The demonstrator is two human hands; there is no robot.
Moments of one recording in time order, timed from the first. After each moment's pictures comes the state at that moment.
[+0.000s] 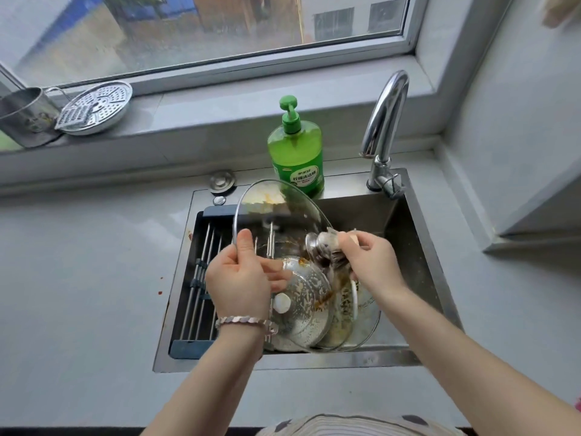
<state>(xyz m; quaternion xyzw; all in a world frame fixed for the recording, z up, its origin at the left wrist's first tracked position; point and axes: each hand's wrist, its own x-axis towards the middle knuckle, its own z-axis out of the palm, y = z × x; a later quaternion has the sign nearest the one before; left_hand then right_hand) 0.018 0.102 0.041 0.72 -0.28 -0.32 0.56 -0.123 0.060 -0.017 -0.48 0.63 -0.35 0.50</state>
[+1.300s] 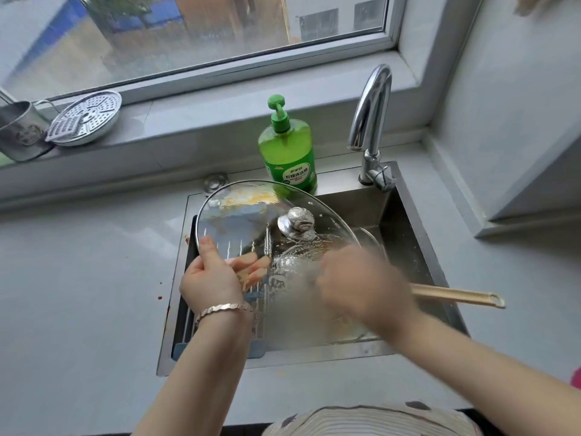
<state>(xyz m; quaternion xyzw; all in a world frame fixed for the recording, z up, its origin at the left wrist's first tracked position) 0.035 0.099 0.046 0.68 -0.08 -0.36 0.63 -0.130 0.110 -0.004 -0.75 0.53 -0.32 0.23</state>
